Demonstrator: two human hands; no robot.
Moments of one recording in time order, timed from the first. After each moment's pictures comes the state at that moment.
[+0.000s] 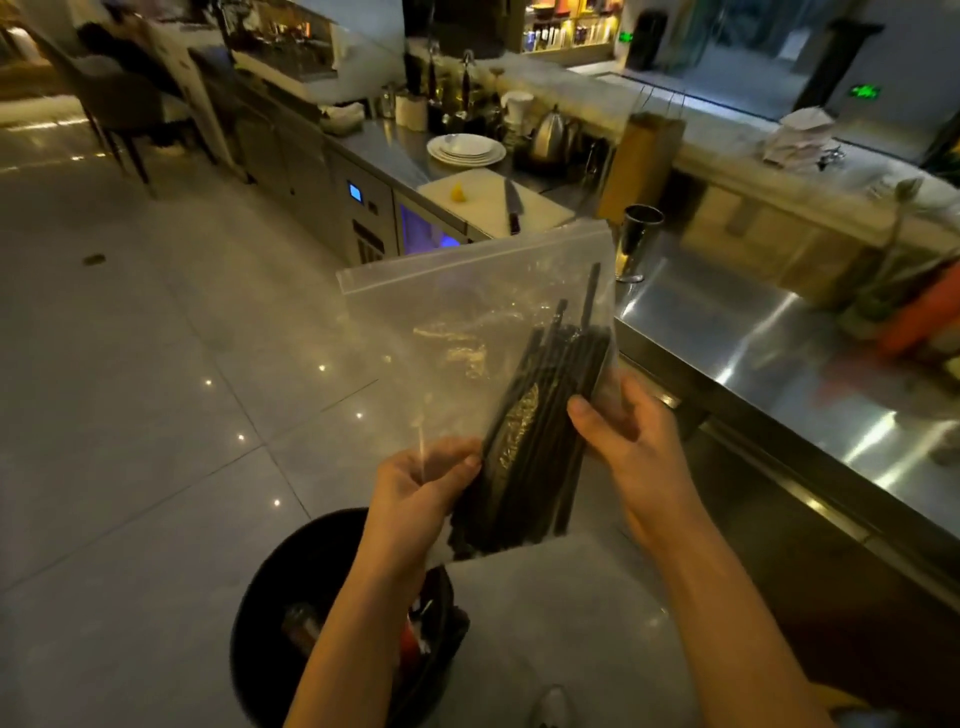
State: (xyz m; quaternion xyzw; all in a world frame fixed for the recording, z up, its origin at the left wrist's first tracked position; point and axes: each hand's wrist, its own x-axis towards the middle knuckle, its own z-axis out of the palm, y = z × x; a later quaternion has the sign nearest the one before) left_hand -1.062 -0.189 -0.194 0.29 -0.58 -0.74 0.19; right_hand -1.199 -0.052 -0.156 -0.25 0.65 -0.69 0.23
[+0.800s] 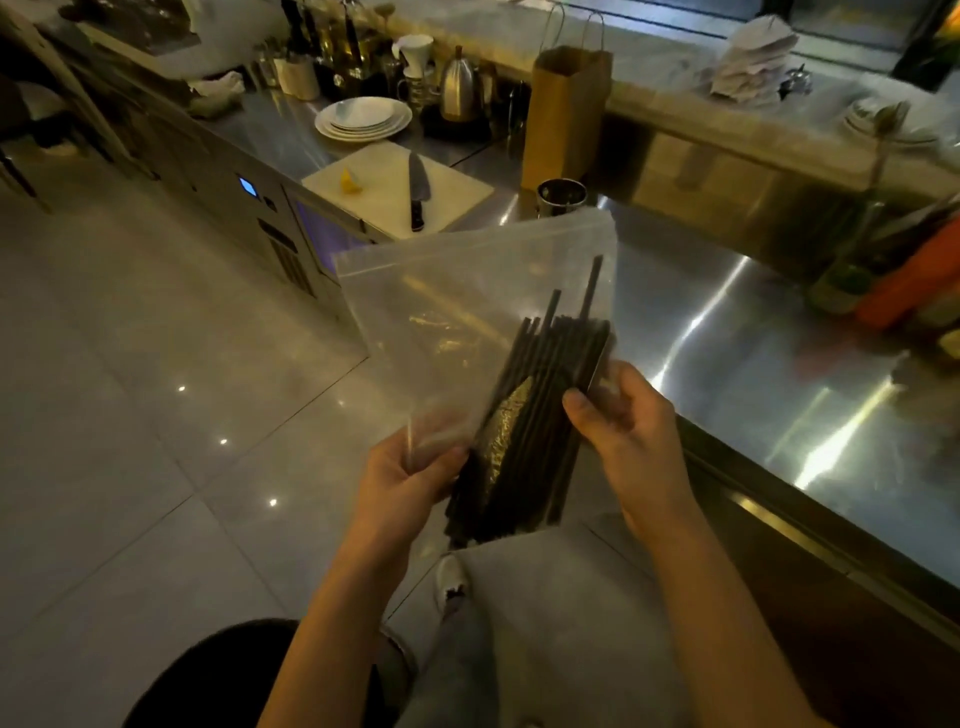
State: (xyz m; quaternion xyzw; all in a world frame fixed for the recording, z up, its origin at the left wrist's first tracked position) left_hand -1.337 -0.192 -0.218 0.28 -0.61 -0.73 0.12; right_hand -1.466 -0.036 -0.204 -0.17 0.68 -0.69 0.17
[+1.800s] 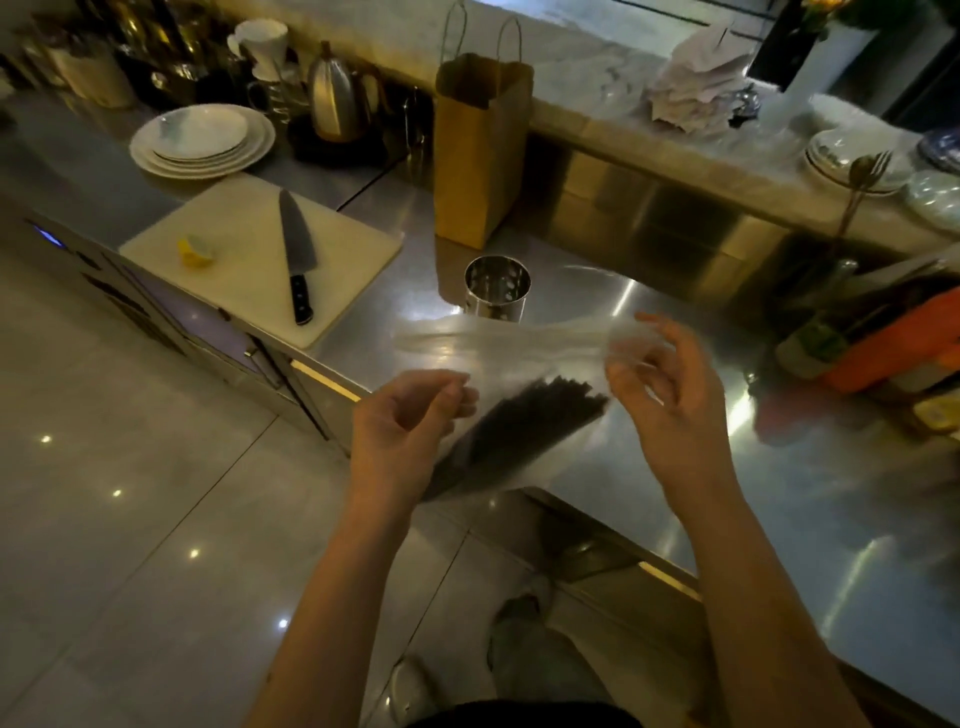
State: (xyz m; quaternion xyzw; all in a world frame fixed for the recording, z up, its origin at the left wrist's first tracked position) left_hand -1.660 -0.323 -0.213 0.20 -0.70 -0.67 0.15; right_hand -1.749 -0.127 -0.192 -0.07 0.79 -0.61 0.00
